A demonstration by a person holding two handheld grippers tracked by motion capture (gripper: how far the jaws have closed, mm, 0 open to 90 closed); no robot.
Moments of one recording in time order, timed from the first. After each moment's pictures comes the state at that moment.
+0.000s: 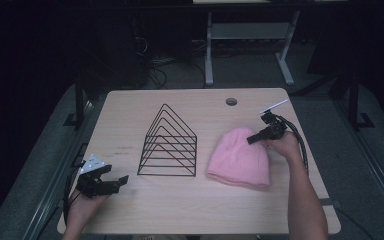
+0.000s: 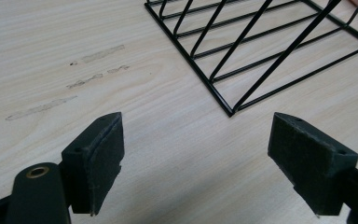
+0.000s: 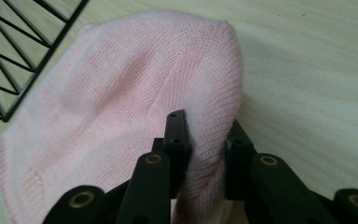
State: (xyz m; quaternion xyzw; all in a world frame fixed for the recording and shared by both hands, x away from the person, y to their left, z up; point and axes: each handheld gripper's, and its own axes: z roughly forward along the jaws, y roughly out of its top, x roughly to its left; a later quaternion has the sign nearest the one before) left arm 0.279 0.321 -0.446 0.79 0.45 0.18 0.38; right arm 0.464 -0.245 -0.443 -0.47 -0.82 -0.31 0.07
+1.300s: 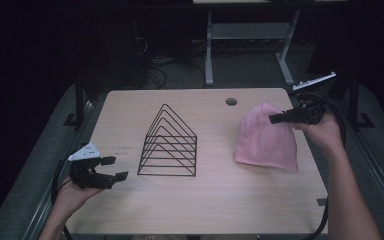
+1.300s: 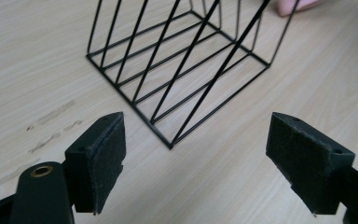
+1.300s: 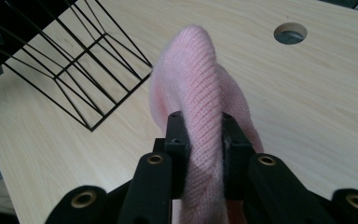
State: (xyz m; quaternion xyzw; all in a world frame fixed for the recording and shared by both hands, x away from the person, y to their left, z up) left arm 0.286 0.317 -0.385 0.83 0.36 0.10 0.42; right arm 0.407 -0.285 -0.304 -0.43 -0.82 -0.39 -0.02
